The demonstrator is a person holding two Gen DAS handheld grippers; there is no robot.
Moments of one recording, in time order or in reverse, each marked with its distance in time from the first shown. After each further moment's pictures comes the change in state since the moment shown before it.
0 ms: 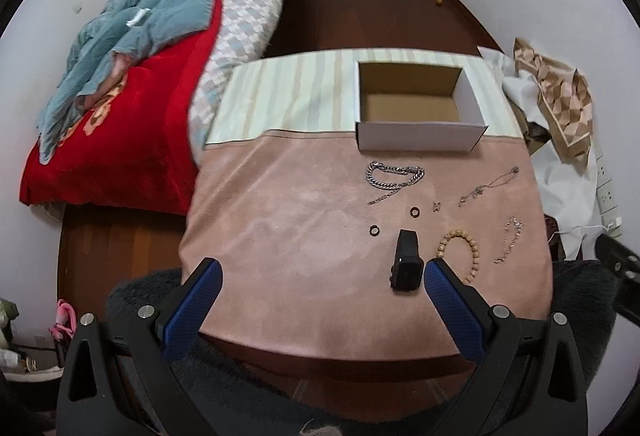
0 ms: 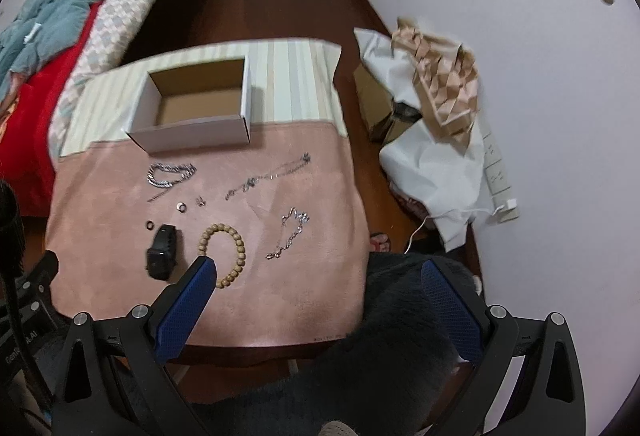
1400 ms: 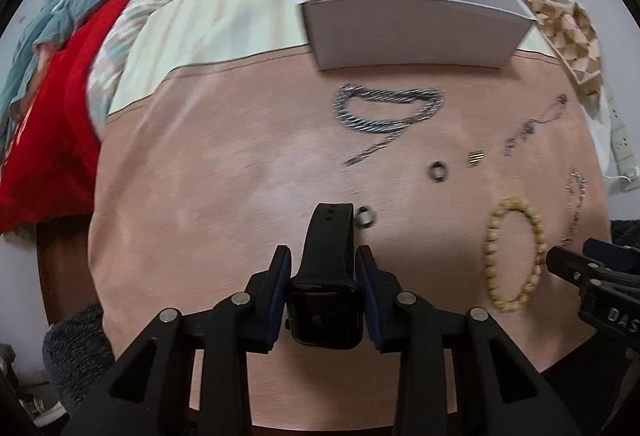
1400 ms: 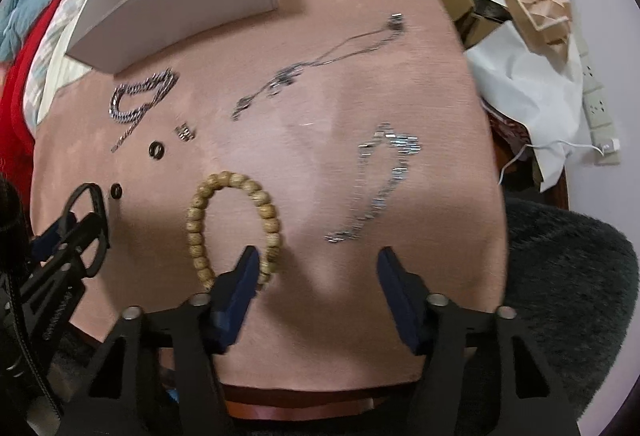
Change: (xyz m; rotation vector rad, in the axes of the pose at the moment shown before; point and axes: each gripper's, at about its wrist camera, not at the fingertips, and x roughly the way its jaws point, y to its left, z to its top) left arm 0.148 -0.017 -0.016 0.111 0.141 -0.076; right arm 0.176 0.056 -0.024 0.019 0.269 0.203
